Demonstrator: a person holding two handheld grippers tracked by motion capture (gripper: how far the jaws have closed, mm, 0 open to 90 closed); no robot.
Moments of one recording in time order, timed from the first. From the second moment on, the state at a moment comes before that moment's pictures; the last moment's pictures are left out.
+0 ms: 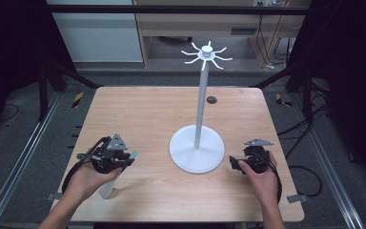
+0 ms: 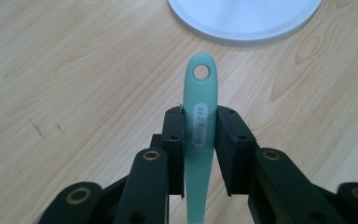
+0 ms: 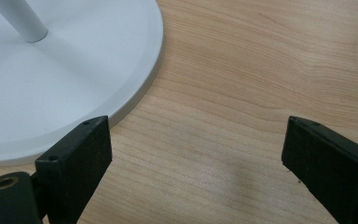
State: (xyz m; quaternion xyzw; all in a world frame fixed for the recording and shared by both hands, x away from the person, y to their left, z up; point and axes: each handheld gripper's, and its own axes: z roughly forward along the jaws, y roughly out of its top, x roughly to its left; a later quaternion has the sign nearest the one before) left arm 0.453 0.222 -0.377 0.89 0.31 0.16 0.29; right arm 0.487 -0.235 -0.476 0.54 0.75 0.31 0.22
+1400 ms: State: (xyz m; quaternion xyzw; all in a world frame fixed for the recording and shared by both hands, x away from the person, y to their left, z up) left arm 0.470 0.195 -0.318 0.84 0.29 0.20 0.42; right arm 0.485 -0.231 -0.477 0.53 0.76 0.30 0.23
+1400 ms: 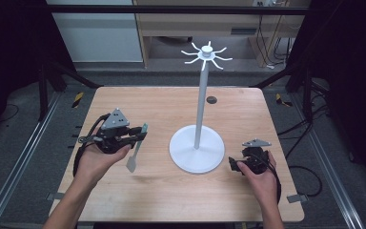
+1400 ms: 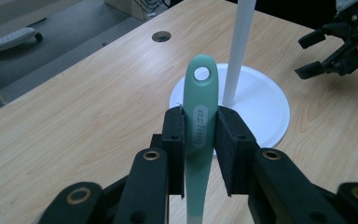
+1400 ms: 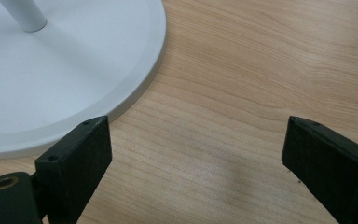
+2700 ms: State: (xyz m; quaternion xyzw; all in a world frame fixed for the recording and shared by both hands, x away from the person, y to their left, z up) left arm 0.480 0.158 -0.248 0.81 0.28 0.21 0.47; right arm 0.487 -0.233 -0.476 0.53 0.76 0.31 0.23
